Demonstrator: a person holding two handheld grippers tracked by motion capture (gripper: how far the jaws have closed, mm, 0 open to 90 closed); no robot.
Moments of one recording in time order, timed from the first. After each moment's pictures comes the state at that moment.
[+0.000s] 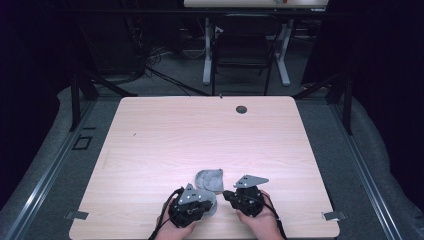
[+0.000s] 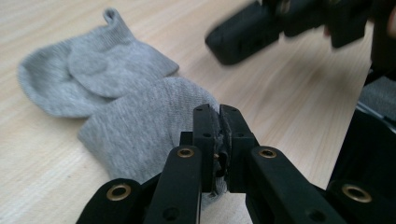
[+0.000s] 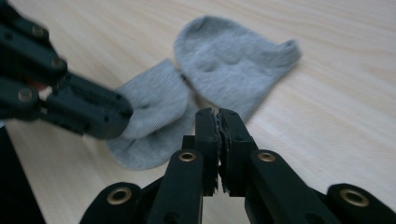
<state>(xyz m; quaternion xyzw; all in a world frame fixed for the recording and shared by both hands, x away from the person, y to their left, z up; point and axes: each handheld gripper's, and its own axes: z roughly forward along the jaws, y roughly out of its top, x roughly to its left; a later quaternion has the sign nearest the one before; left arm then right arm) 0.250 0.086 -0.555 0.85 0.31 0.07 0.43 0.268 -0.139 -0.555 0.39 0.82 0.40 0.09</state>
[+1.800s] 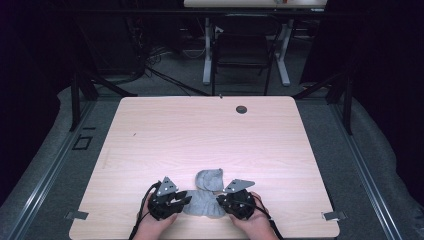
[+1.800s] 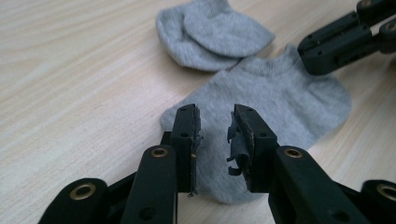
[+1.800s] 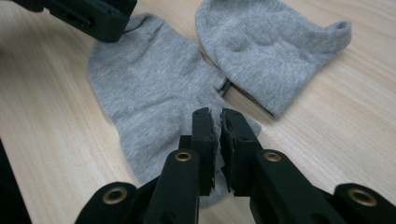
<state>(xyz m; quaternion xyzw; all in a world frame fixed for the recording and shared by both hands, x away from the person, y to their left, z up) 0.270 0.140 -0.572 0.84 0.36 0.10 0.39 0.269 -0.117 -0.570 0.35 0.86 0.36 0.09</state>
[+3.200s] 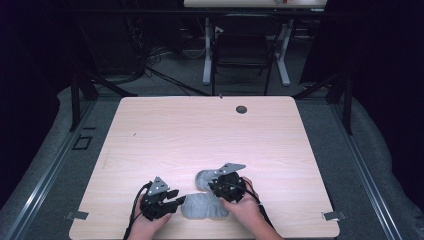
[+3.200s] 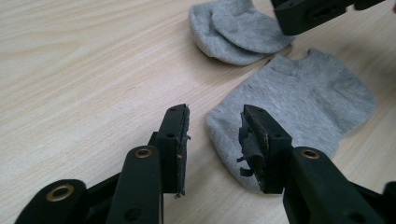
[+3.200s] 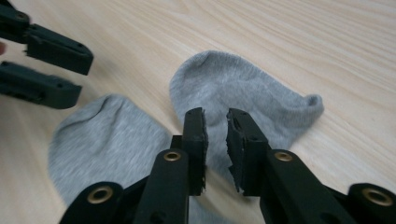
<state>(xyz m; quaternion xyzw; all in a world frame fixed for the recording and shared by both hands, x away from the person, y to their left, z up) 0.269 0.161 -0.565 0.82 0.40 0.11 0.40 0.309 -0.090 -0.552 0.38 0.84 0.37 0.11</state>
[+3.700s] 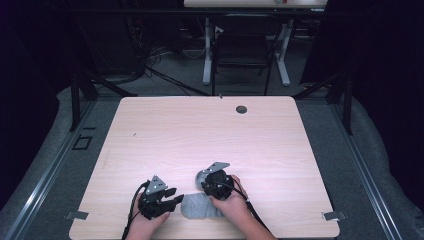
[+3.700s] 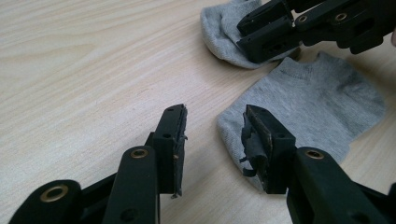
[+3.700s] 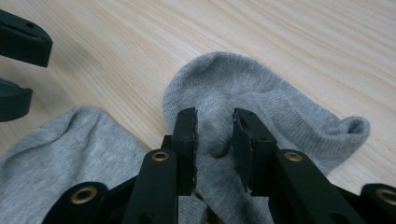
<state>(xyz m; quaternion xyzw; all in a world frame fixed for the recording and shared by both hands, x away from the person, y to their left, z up) 0.271 0.165 -0.564 0.82 0.40 0.11 0.40 0.322 -0.062 -0.570 0.38 0.86 0.33 0.13</state>
